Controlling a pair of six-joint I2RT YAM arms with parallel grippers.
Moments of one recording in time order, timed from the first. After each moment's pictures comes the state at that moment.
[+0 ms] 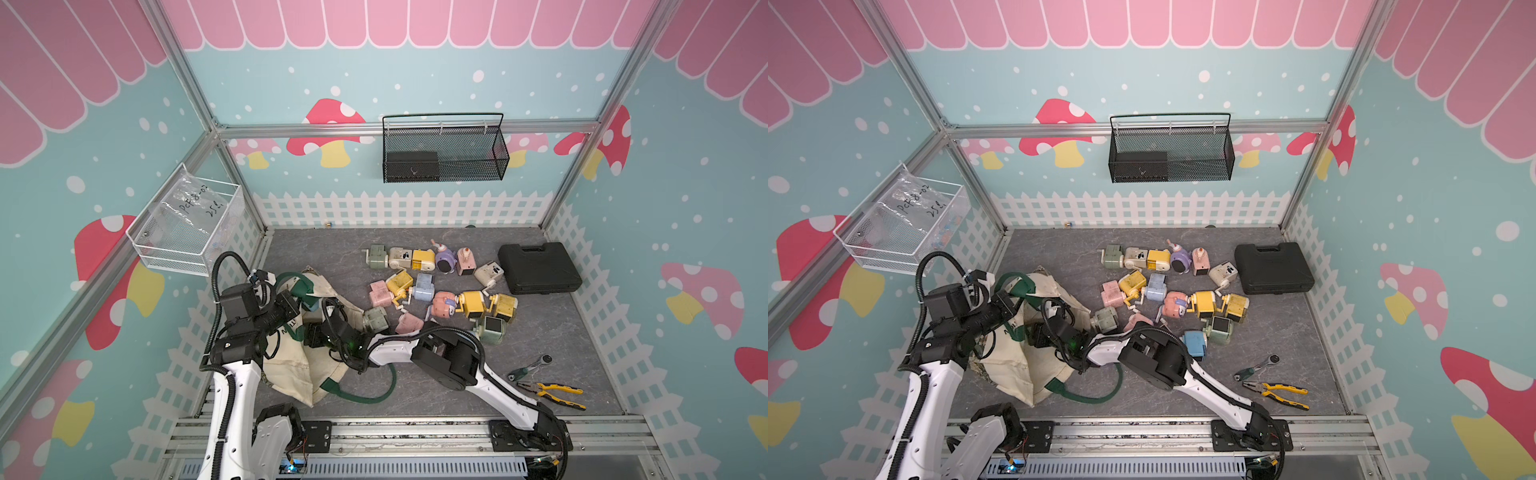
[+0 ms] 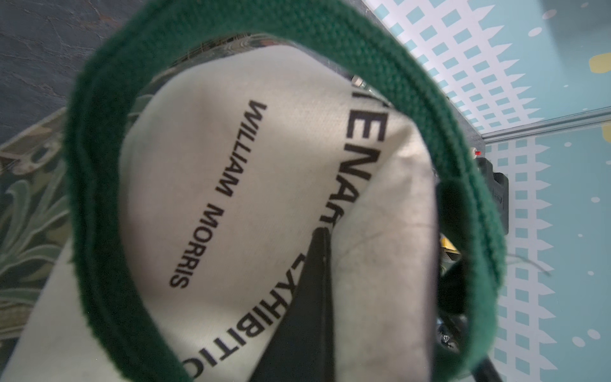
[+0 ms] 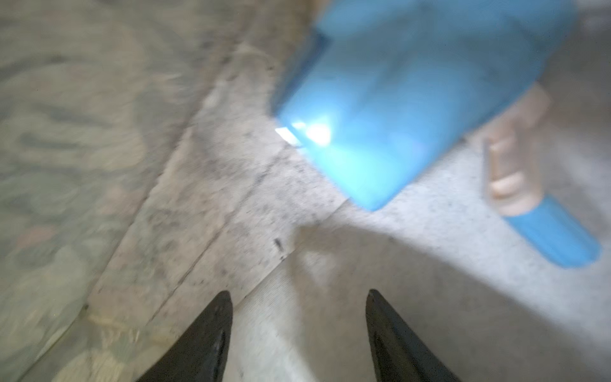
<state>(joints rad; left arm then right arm) 0.26 0.83 0.76 -0.54 0.49 -0.48 1.15 2.55 1.75 0.51 0.10 0.96</state>
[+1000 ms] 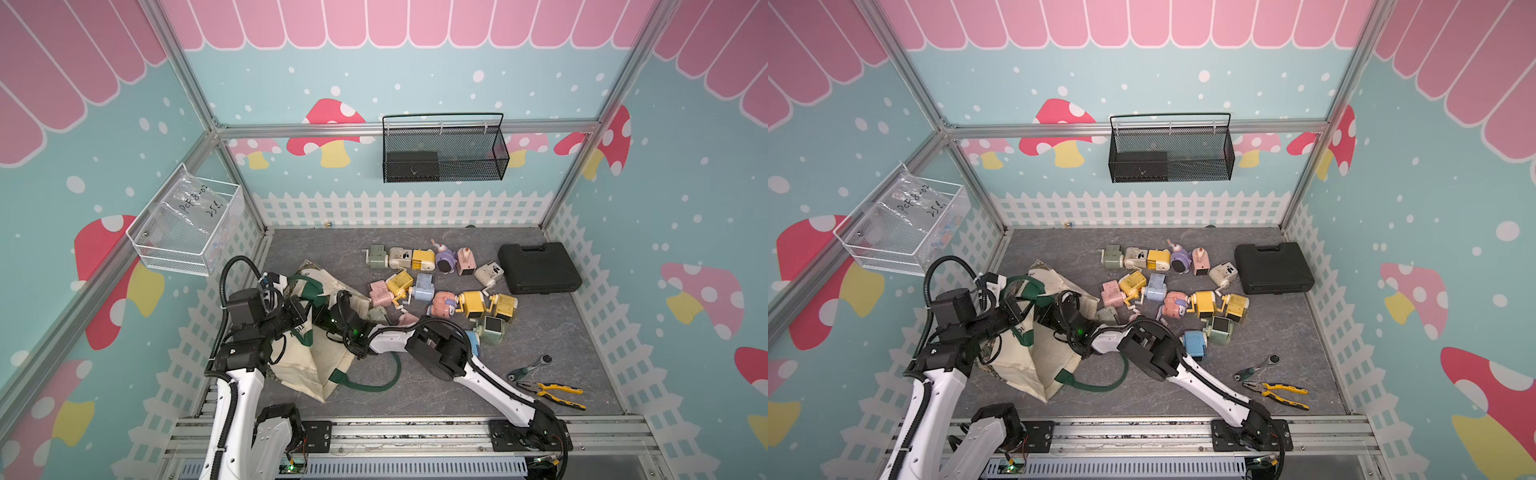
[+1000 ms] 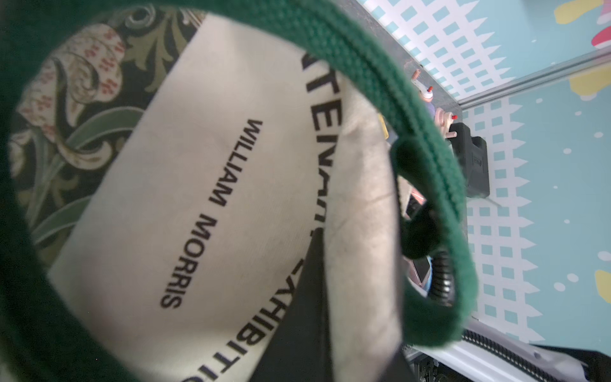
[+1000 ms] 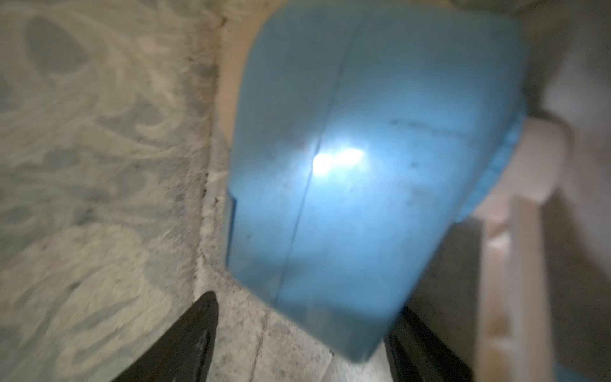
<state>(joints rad) 0.19 0.75 0.70 -0.51 0.58 -0.47 1.07 2.69 1.91 0.70 0.01 1.28</state>
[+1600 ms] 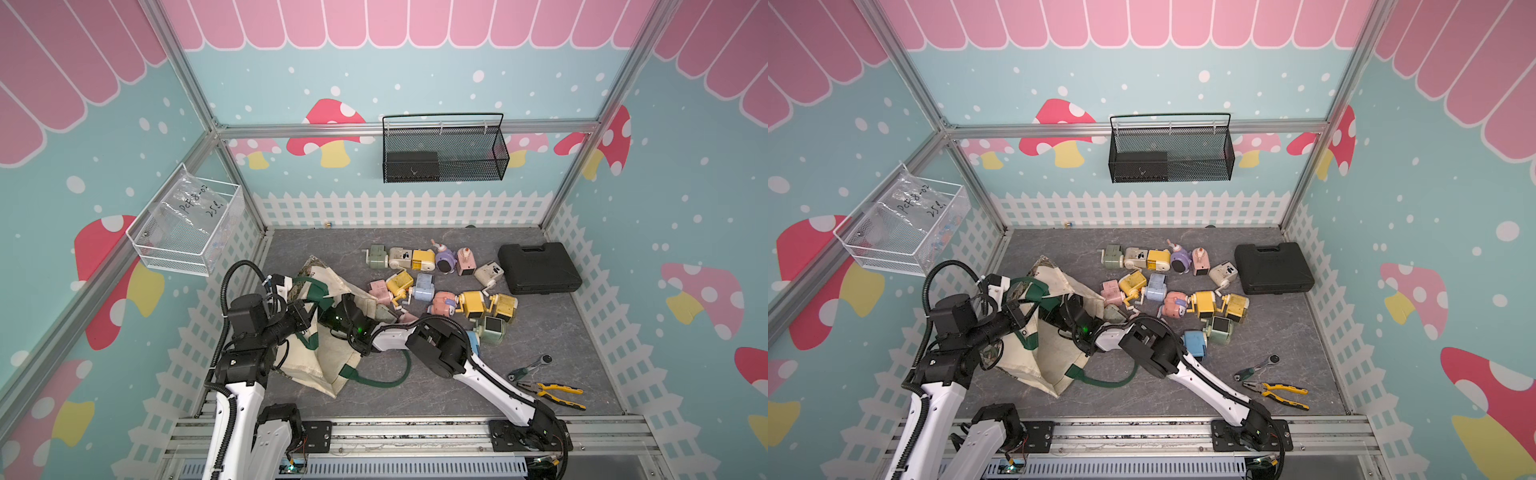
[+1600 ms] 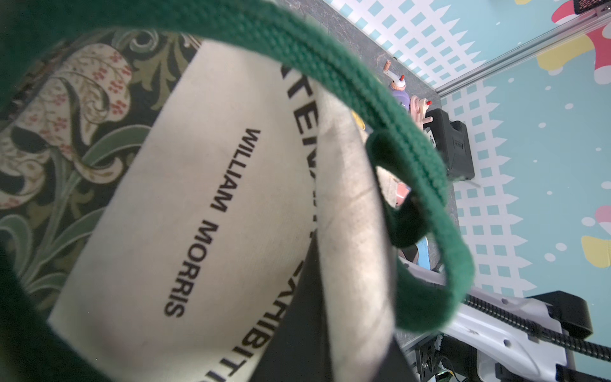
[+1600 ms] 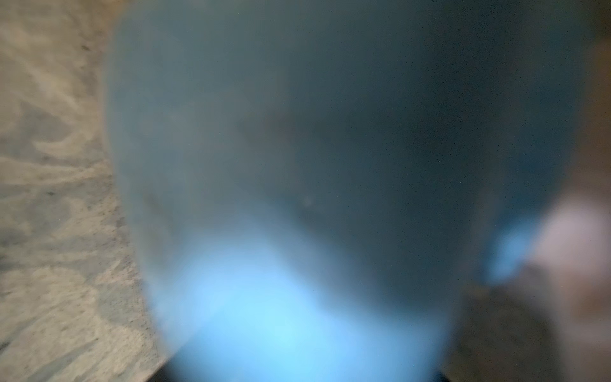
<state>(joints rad) 0.14 0.69 0.68 -0.50 0.59 -0.47 1.04 2.70 1.87 0.78 -0.04 1.29</state>
